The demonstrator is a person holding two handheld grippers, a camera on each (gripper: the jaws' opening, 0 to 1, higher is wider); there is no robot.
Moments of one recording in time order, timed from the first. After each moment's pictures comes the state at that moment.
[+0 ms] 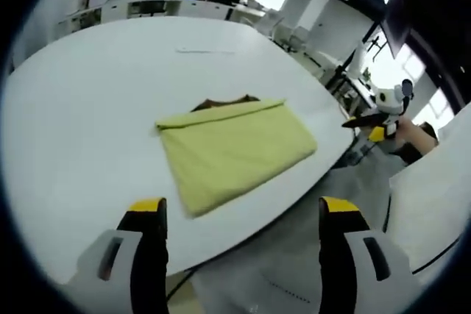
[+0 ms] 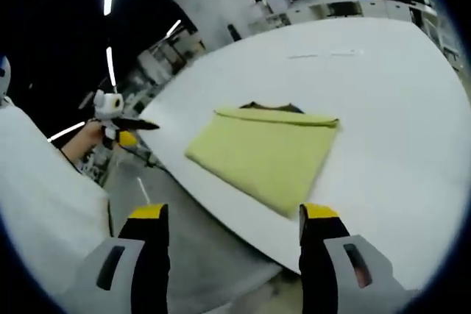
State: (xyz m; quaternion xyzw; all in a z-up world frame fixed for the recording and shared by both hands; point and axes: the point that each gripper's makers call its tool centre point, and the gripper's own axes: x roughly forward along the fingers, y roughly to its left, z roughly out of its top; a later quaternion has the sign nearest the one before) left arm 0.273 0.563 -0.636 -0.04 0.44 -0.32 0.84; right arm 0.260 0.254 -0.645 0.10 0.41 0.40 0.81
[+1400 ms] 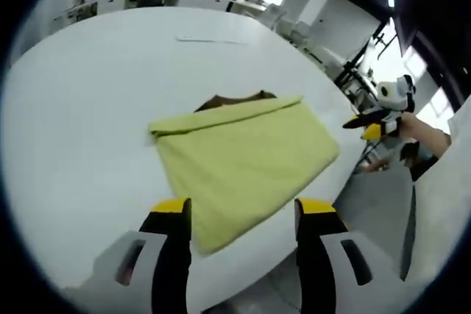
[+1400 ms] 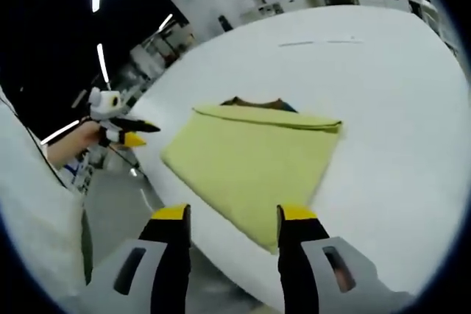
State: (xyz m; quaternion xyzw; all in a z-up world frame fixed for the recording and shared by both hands) left arm 0.329 0.551 -0.690 -0.04 0.45 -0.33 0.83; right arm 0.315 0.274 -0.689 0.09 0.43 0.39 0.81
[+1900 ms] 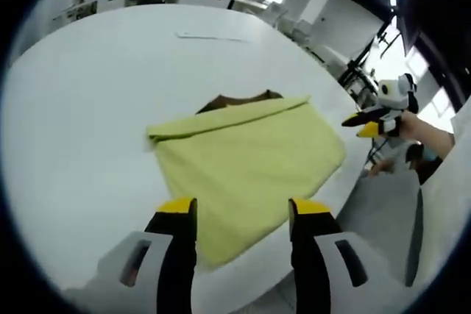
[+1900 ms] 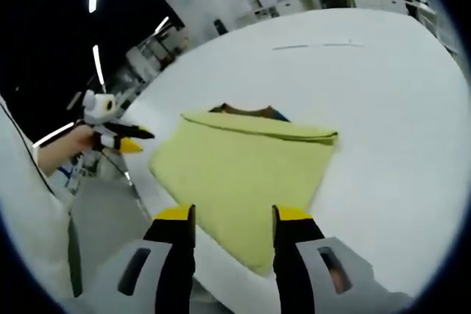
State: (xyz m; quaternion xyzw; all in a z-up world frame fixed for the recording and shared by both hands) left arm 0.347 0.544 -0.706 -0.04 0.45 -0.32 0.83; right arm 0.345 0.278 -0.702 0.09 0.42 0.37 0.83
